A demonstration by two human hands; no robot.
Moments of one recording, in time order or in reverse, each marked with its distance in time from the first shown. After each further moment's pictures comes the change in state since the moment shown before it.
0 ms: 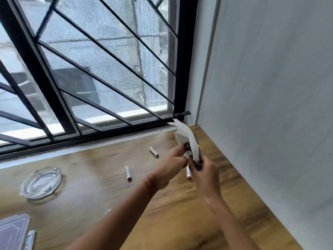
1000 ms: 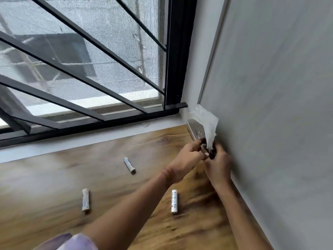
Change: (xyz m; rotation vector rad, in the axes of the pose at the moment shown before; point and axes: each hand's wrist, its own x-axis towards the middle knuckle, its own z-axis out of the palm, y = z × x) left_hand 0.181 -0.043 0.032 -0.068 -0.062 -0.100; right_hand 0.151 0.125 0.023 -0.087 0.045 0.111
